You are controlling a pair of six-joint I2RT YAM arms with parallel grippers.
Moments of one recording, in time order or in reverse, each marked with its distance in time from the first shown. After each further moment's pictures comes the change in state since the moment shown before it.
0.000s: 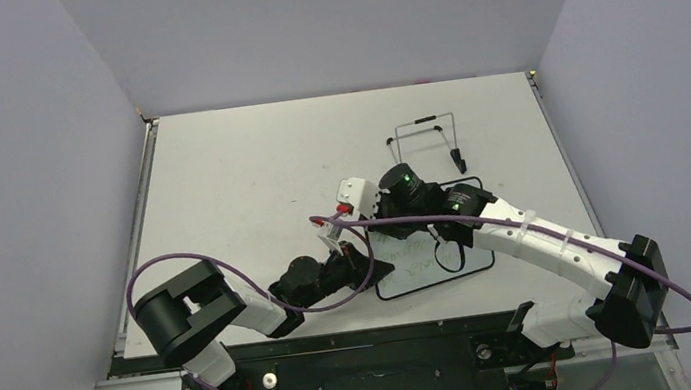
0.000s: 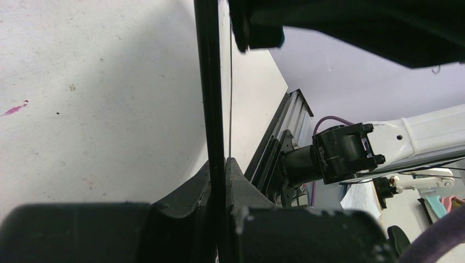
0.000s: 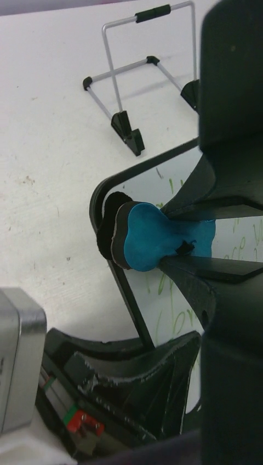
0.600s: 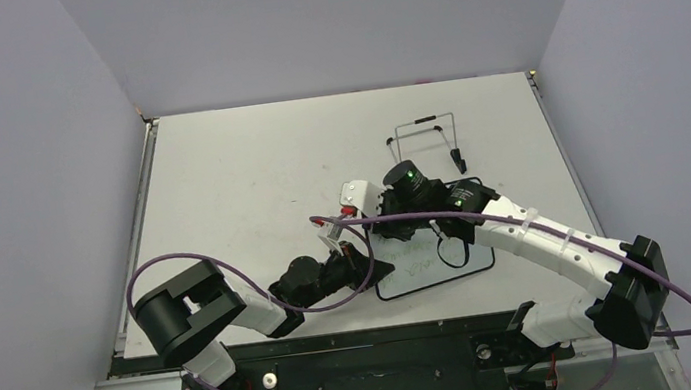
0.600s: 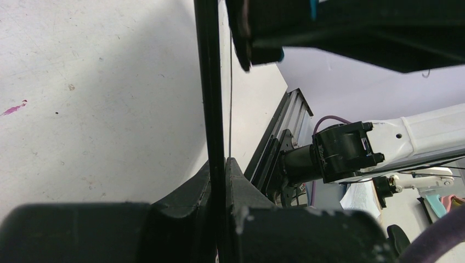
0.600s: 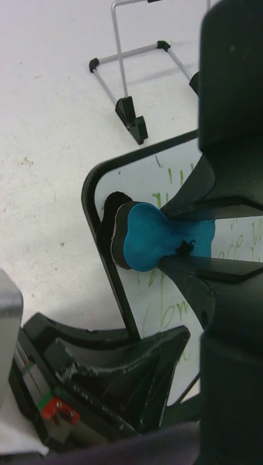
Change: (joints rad) left arm 0.000 0.000 0.000 0.000 0.003 0.000; right arm -0.035 -0.001 0.000 -0.034 -0.097 -0.035
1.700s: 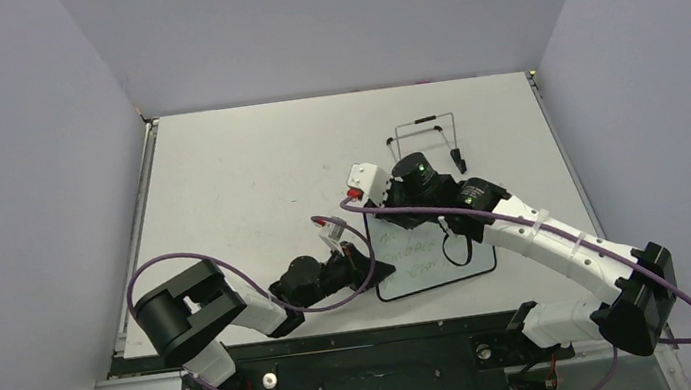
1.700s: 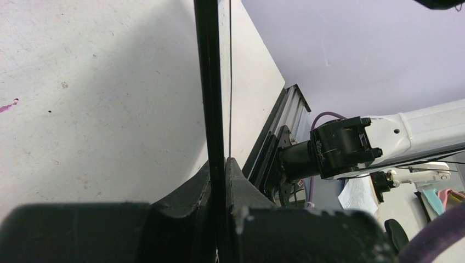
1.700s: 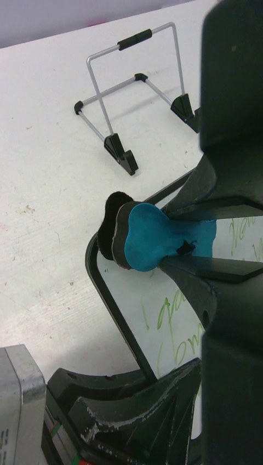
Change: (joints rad) left arm 0.000 0.000 0.002 -0.002 0.018 0.000; right arm -0.030 -0.039 0.003 0.036 0.064 0.034
